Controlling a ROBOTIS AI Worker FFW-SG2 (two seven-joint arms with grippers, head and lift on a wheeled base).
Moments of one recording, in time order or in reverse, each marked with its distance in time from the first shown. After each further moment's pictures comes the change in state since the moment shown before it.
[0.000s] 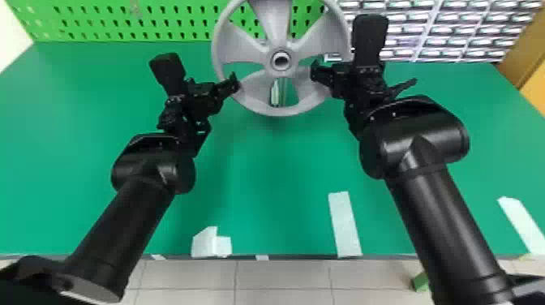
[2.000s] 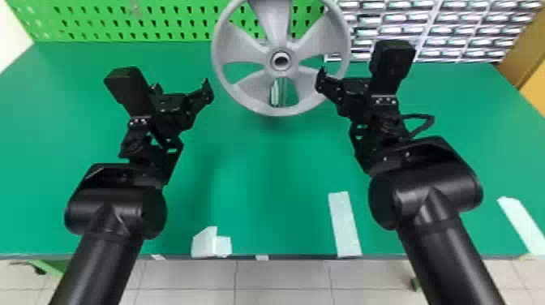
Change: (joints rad) left arm 0.342 0.029 0.161 -0.532 -0.149 0.113 0.053; right arm 0.218 -0.035 -0.002 -0.193 -0.036 -0.202 0.001
